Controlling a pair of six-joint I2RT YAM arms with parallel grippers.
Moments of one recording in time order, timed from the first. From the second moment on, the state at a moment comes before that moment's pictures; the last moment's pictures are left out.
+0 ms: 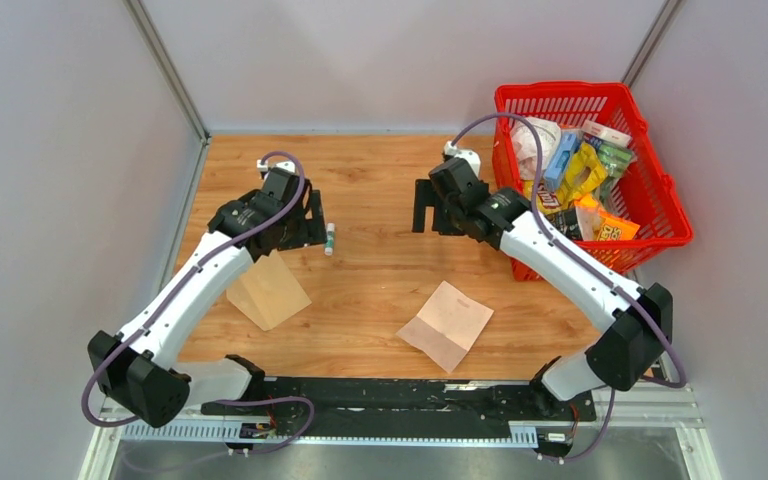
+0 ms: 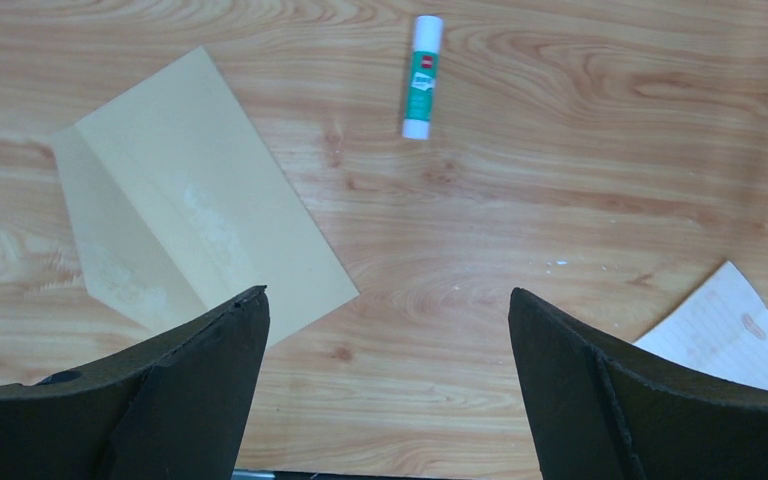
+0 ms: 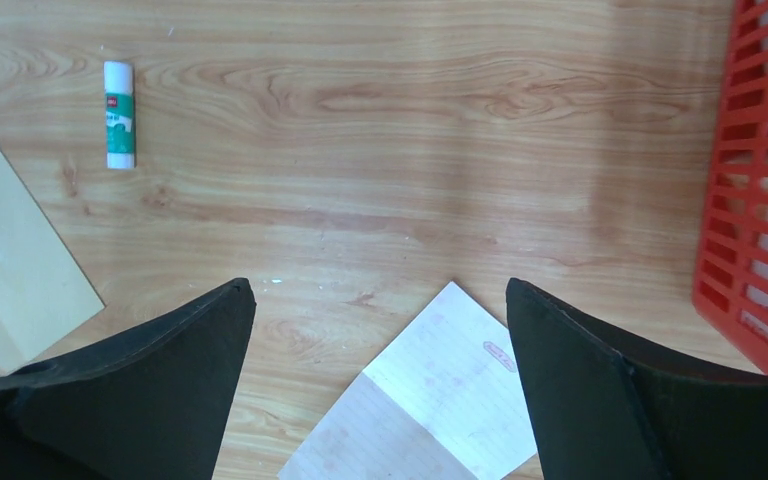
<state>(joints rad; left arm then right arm) -0.50 1.24 1.26 -0.96 -0.32 -0.55 0.68 1.48 1.41 -0.78 0.31 0.59</state>
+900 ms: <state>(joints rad) -0.95 1.52 0.84 -0.36 0.15 -0.98 0.64 1.24 1.38 -0.83 0.48 0.54</state>
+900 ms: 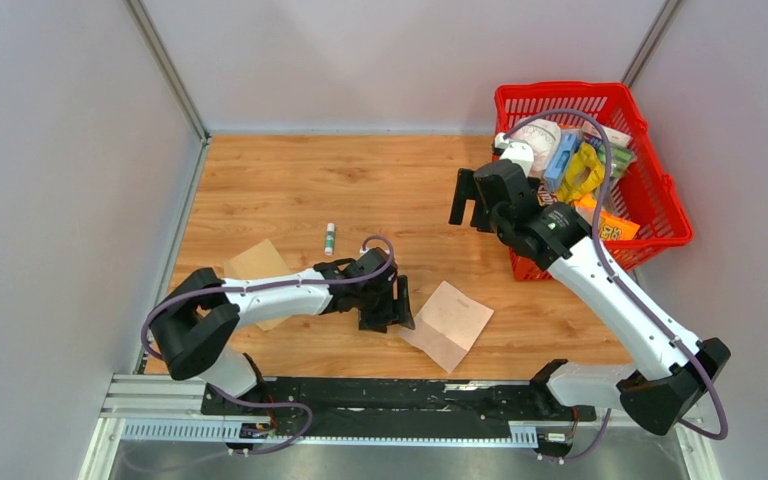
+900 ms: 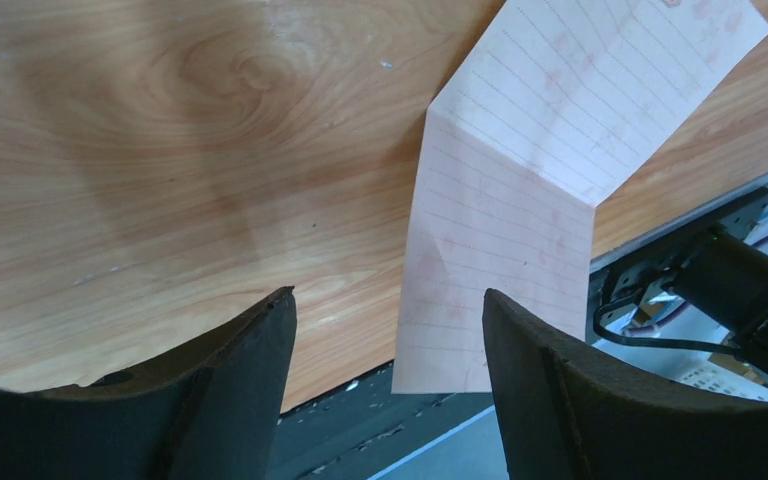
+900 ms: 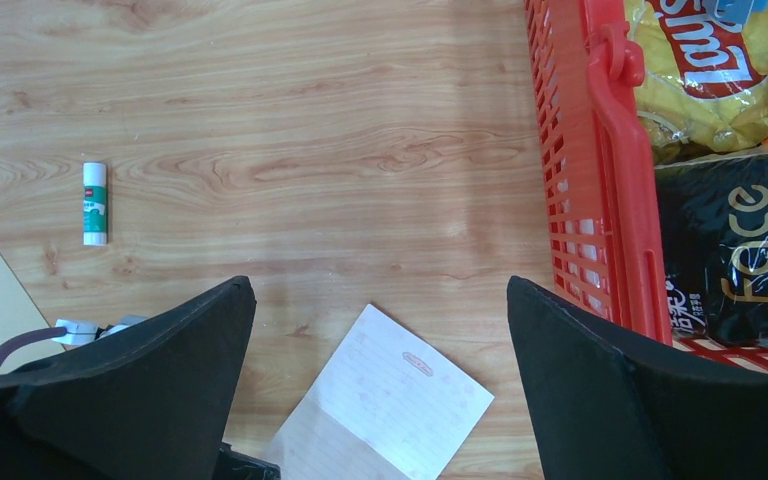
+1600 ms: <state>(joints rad) -0.95 1.54 0.86 -0.32 0.14 -1.04 0.64 1.24 1.37 -0.84 0.46 0.54</state>
